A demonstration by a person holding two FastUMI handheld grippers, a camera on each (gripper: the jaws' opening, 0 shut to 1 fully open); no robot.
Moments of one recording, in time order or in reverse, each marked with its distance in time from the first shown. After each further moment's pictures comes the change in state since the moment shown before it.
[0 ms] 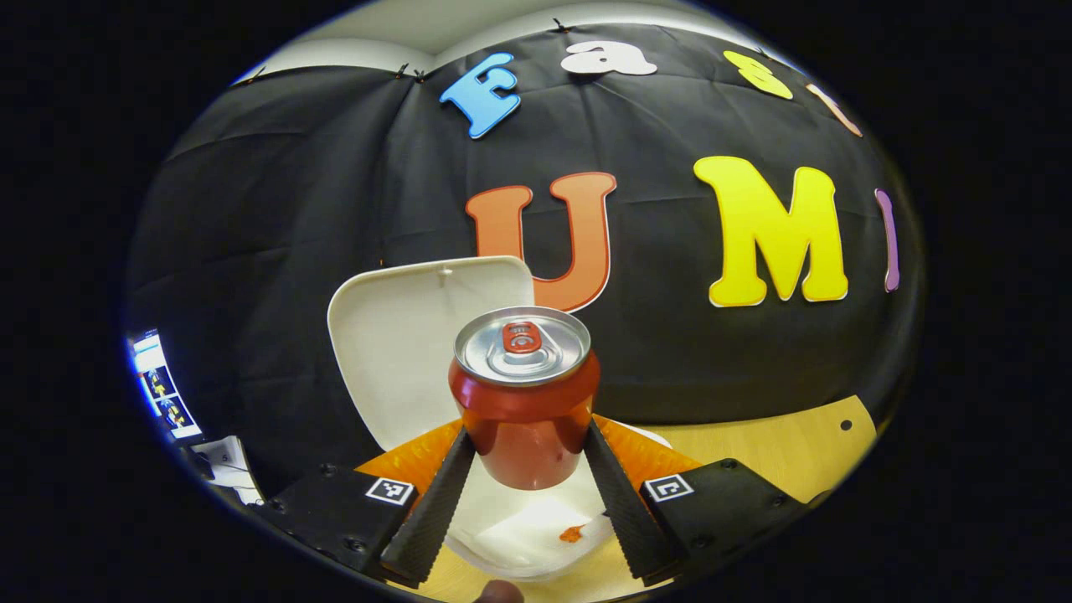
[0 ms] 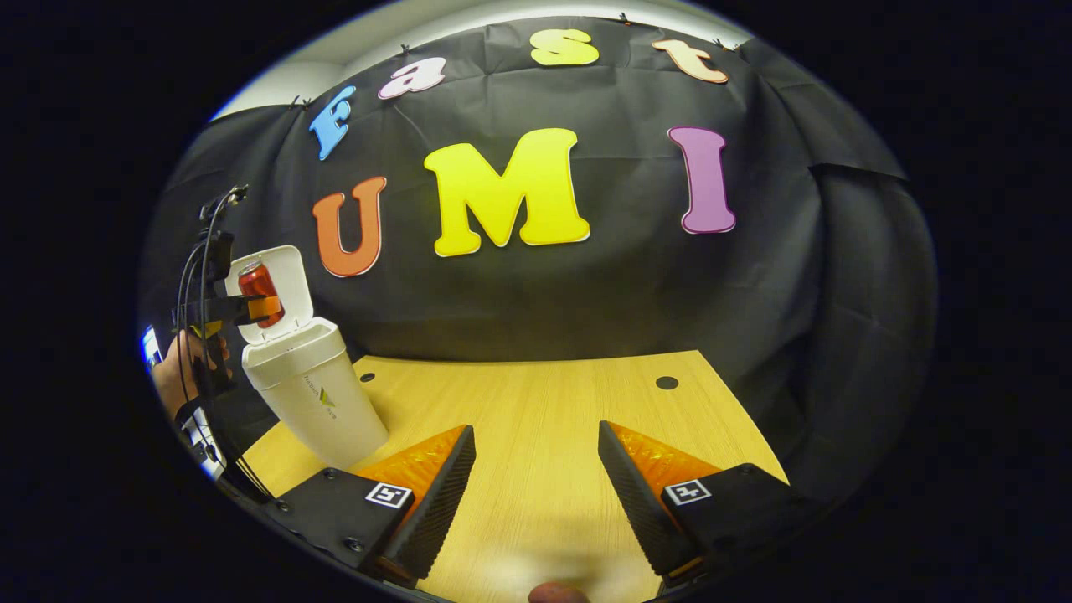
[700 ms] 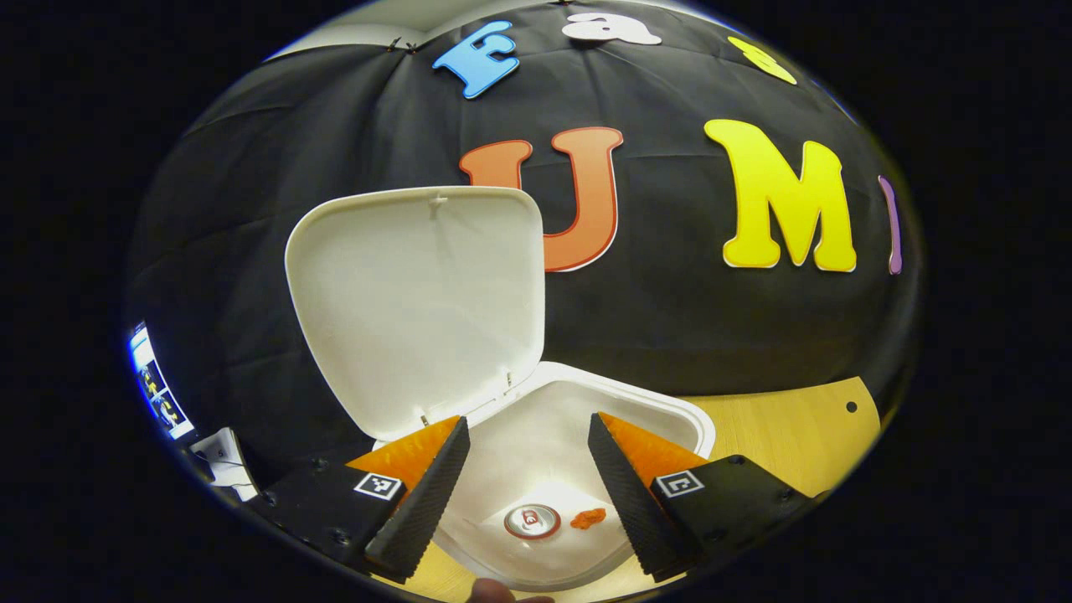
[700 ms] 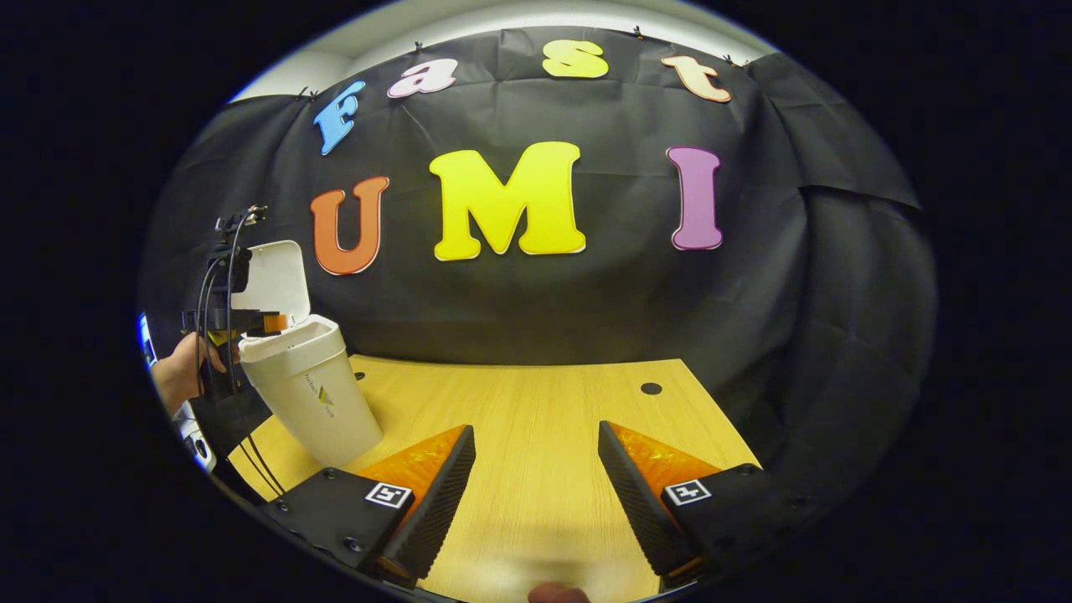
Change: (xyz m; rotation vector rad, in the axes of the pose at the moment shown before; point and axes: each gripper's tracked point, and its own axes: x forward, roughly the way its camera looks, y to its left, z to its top) left arm 0.022 0.006 -0.031 0.031 0.097 -0.029; right arm -0.033 0.008 0.000 -0.034 -0.028 -0.063
